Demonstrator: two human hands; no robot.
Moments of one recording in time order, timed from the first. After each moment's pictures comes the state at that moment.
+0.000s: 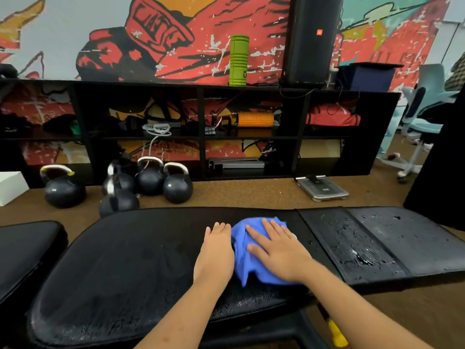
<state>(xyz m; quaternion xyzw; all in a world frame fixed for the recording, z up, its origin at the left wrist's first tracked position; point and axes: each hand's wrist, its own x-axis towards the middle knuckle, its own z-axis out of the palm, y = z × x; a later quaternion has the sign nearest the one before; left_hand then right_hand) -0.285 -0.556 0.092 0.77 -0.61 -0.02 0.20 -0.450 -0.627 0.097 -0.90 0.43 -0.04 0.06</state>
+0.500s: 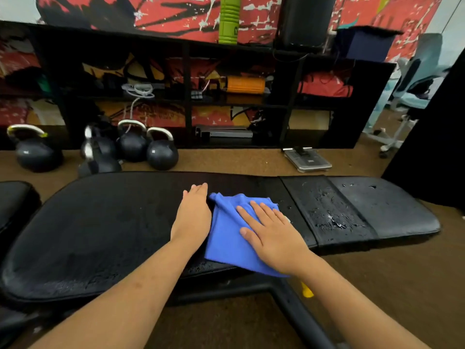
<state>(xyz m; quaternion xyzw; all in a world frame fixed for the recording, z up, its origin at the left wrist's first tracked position) -0.287 -0.553 0.092 0.78 -0.52 -0.10 0.33 -0.493 -0.583 0.081 -0.91 0.41 -0.06 0.03</state>
